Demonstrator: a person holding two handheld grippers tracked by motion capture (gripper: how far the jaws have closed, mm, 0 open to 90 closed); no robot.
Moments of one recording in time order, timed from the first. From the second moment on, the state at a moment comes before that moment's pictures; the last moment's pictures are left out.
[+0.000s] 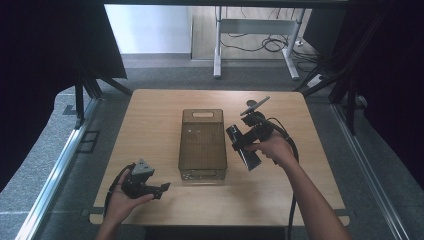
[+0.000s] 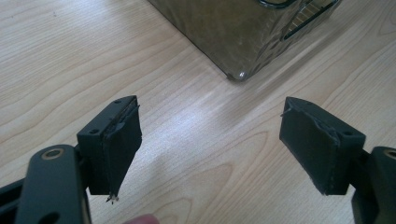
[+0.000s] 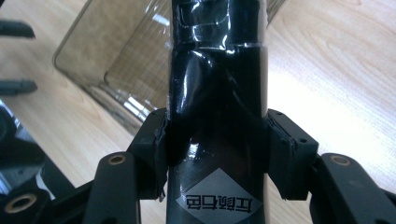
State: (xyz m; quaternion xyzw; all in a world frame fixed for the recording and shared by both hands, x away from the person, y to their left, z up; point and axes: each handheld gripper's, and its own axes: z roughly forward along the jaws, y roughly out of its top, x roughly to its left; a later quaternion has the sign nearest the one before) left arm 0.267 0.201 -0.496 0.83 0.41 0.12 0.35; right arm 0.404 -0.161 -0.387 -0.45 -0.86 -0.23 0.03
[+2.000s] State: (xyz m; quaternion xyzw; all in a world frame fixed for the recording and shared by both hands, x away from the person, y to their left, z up) left arm 0.269 0.206 -0.497 0.83 0.42 0.12 0.36; right arm 0.455 -0.046 -0.403 -0.49 -0.83 -0.23 0.08
